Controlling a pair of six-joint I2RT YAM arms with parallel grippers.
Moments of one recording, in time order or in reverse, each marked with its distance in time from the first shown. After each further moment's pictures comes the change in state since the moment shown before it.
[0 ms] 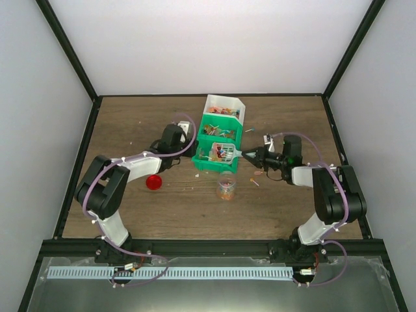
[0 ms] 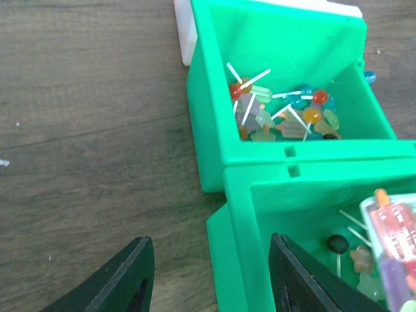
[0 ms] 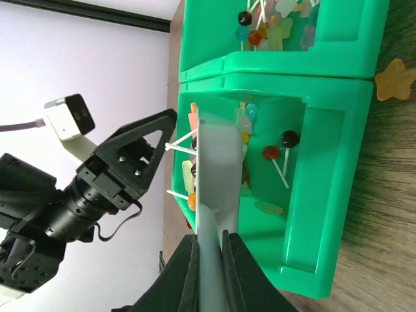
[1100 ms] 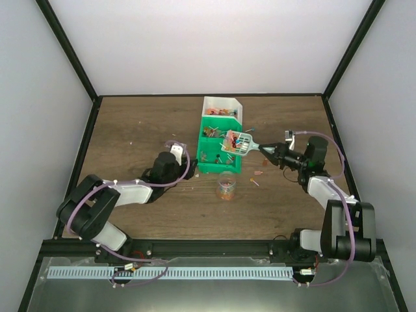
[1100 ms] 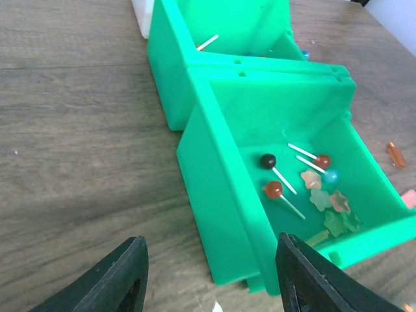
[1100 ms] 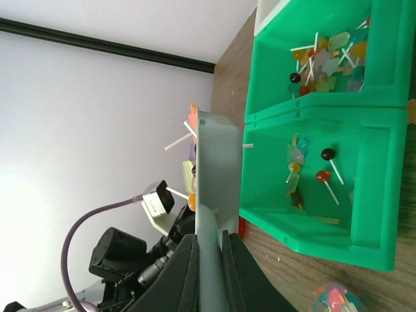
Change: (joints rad) left arm -0.091 -0.201 -0.418 0.343 -0.019 -0.080; right arm -0.175 -0.310 -0.058 -0.086 -0.113 0.092
